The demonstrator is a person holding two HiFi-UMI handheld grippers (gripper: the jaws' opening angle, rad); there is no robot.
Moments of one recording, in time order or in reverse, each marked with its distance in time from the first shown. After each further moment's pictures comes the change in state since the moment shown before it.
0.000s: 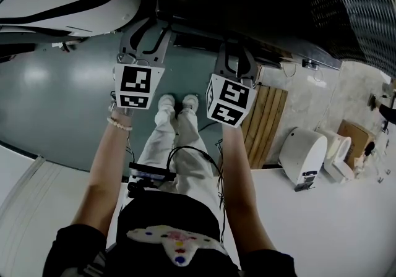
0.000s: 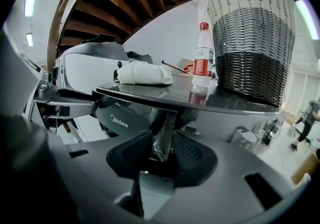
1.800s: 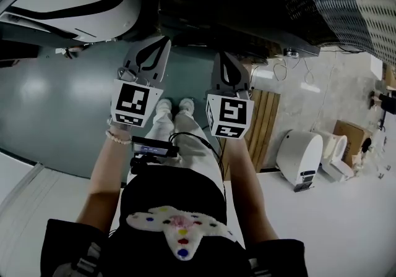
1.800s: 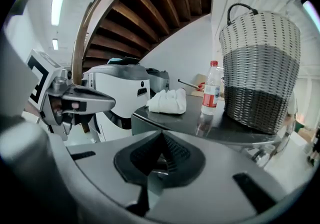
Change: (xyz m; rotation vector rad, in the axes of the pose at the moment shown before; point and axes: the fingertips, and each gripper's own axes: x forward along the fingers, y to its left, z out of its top) left arm -0.093 -0.054 0.078 0.022 -0.128 -0.133; right arm -0.105 0.025 0.054 -0.101 -0.146 0.173
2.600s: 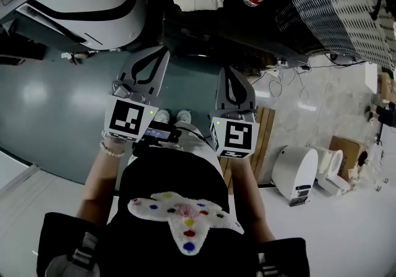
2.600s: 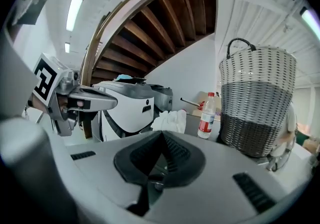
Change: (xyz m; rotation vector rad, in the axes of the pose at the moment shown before) left arm -0.060 -0.022 0.078 0.081 -0.126 0.030; right arm -0.076 0.000 0.067 -0.070 -0.170 0.027
